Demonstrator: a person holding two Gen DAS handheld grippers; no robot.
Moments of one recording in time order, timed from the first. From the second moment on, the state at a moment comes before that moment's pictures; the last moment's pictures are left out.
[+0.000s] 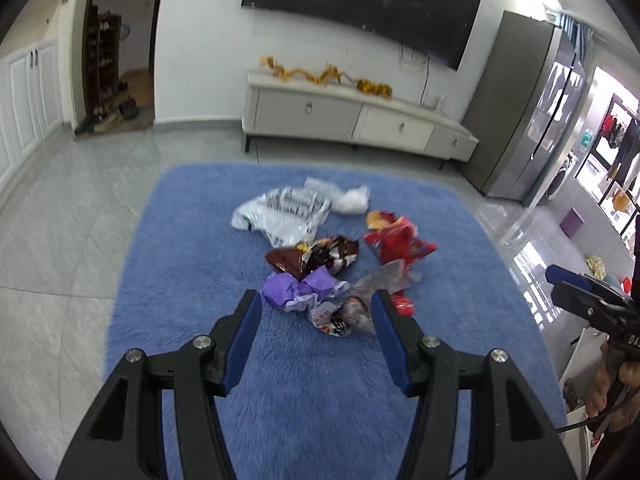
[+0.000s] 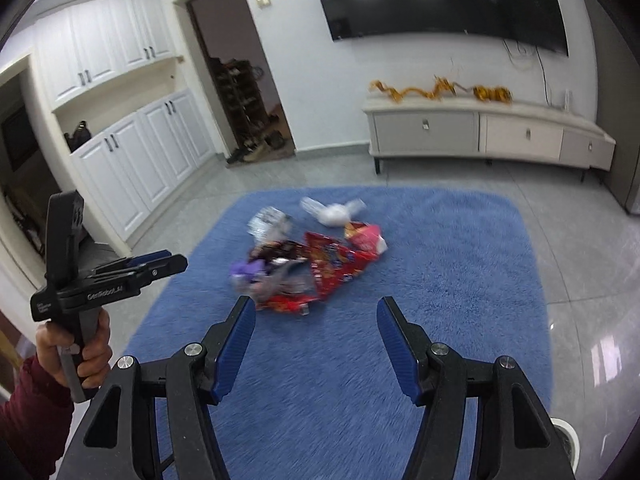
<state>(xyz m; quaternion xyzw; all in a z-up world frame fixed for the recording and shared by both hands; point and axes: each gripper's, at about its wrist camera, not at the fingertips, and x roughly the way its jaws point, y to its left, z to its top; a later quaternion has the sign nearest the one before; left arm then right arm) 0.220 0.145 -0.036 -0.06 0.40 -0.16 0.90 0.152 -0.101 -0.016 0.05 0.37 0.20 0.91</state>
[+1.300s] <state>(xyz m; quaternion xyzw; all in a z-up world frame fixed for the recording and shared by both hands) 0.239 0.139 -0.095 -0.13 0.42 -0.23 0.87 0.267 -0.085 -0.111 0.21 0.43 0.26 0.84</state>
